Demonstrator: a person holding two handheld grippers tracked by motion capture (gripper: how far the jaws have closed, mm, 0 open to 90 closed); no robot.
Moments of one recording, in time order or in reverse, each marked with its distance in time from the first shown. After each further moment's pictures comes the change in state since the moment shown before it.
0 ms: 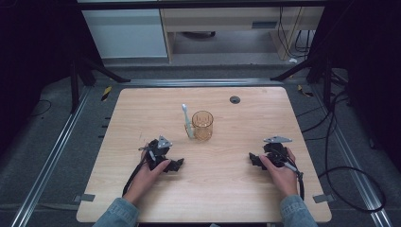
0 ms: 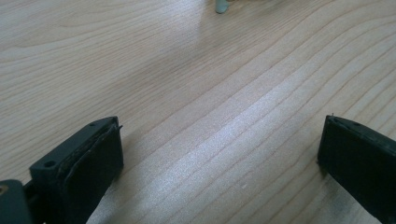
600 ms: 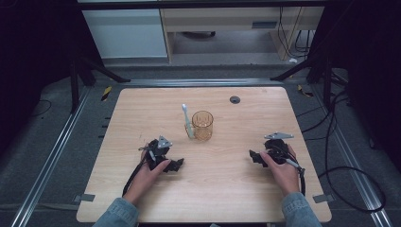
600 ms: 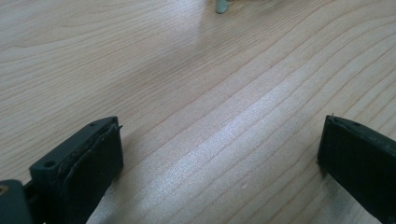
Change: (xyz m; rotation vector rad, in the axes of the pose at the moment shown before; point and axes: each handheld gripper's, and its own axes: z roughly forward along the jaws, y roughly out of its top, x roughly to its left) left arm 0.000 0.000 0.000 0.000 0.000 0.000; right arm -0.001 0.013 -0.009 -0.002 0.023 -0.010
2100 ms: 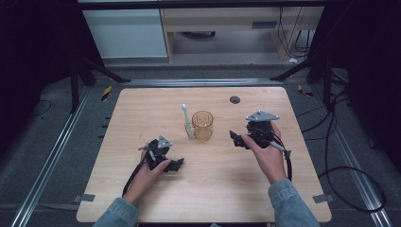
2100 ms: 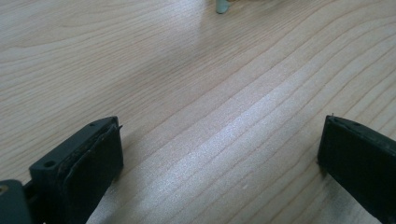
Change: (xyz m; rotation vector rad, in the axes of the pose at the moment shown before) left arm 0.000 0.000 0.000 0.000 0.000 -0.001; right arm 0.062 0.085 -0.037 -0.190 0.072 -0.153
